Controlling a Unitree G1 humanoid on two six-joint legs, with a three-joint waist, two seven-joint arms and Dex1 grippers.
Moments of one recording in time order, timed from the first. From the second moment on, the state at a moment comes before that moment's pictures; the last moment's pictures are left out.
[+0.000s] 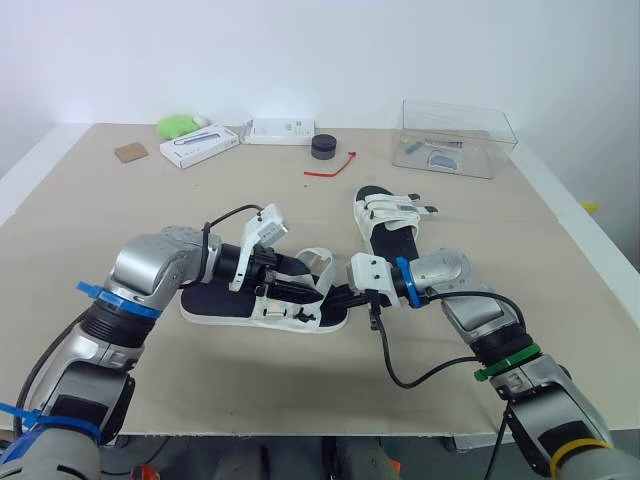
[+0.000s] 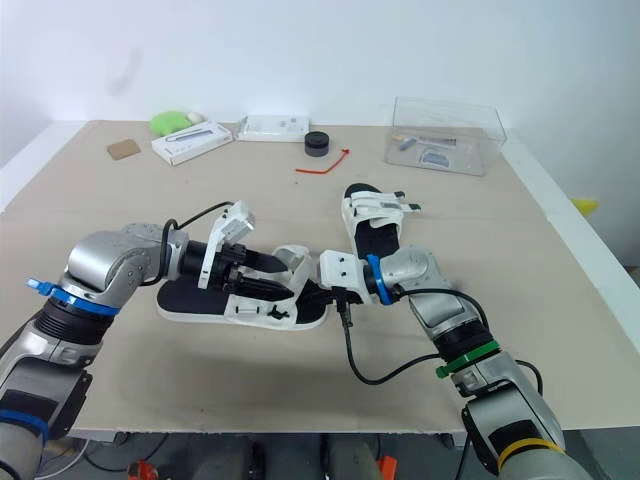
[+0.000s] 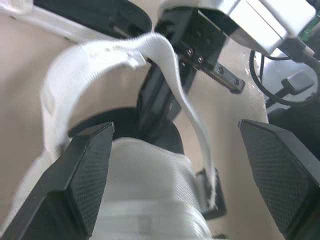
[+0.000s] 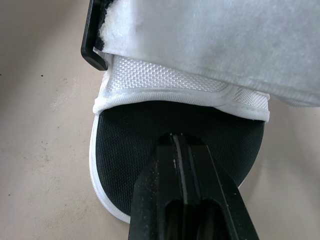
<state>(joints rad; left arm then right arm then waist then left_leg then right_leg) -0.80 0.58 -0.28 0.04 -0.57 0.94 -1.13 -0.67 -0.53 0.39 0.26 0.06 0.04 1.24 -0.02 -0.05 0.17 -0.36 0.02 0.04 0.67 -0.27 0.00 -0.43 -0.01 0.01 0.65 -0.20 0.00</state>
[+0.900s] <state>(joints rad) -0.83 0.58 -0.33 0.06 -0.51 0.90 -1.23 -0.67 -0.53 0.39 0.26 0.06 0.04 1.24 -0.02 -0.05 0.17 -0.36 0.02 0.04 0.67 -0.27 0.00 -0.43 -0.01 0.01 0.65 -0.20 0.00</state>
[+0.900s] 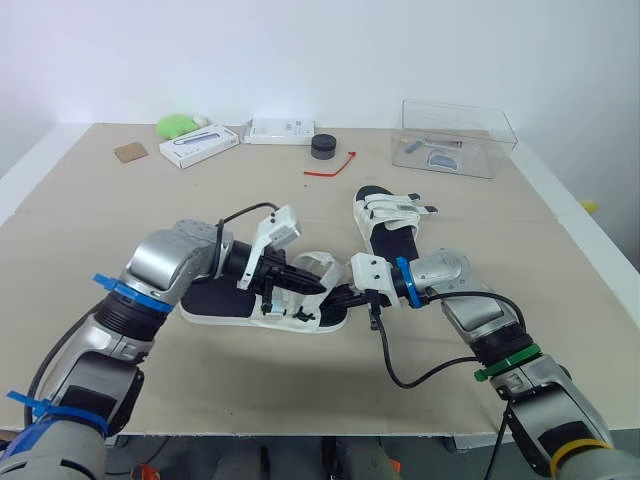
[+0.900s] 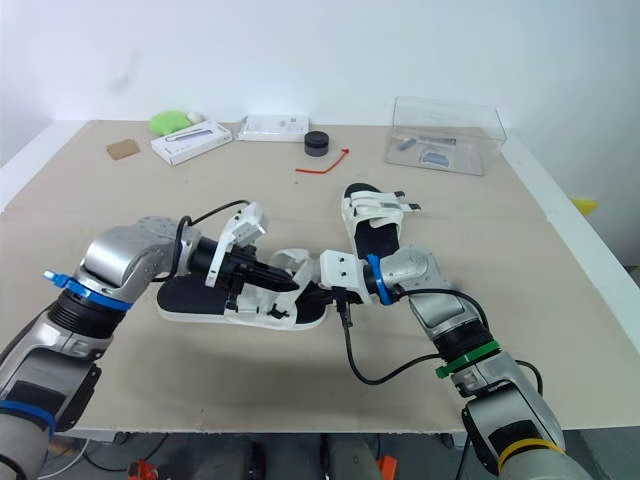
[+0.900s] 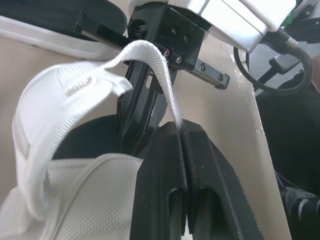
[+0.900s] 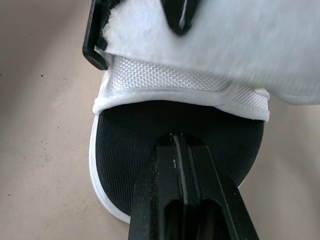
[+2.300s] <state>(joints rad) -0.60 0.58 -0.20 -0.18 -0.57 0.92 -1.03 -0.67 -0.53 0.39 0.25 0.06 0.04 1.24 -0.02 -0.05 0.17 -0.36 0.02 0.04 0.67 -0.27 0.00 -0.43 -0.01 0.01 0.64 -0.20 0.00</state>
